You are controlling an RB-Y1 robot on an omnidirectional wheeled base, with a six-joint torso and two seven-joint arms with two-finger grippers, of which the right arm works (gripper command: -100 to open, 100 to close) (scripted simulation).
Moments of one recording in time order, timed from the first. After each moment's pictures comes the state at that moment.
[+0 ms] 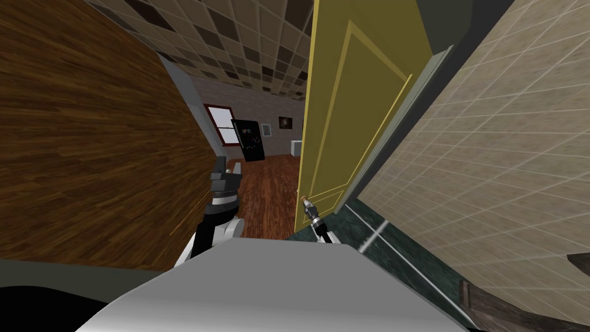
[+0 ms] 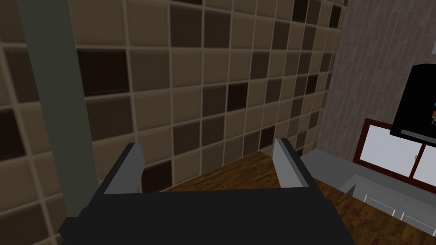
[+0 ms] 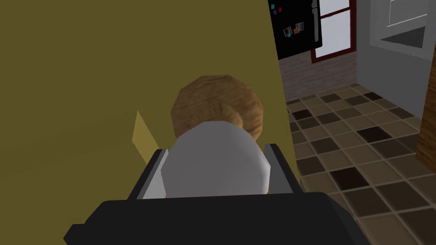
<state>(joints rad) -0.06 -0.06 0.08 -0.75 0.42 -0.84 0.95</state>
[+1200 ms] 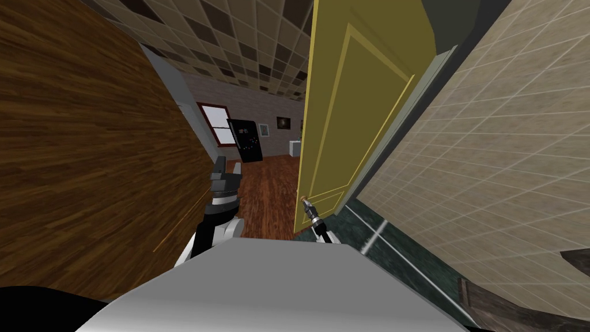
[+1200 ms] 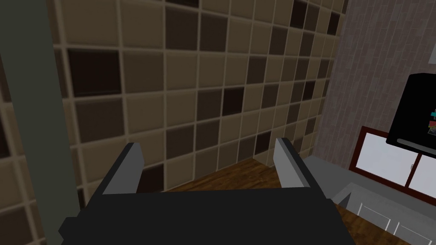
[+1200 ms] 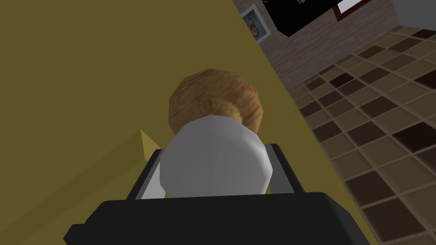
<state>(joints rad) -0.08 -0.07 0.12 -0.73 0.34 -0.84 0.67</state>
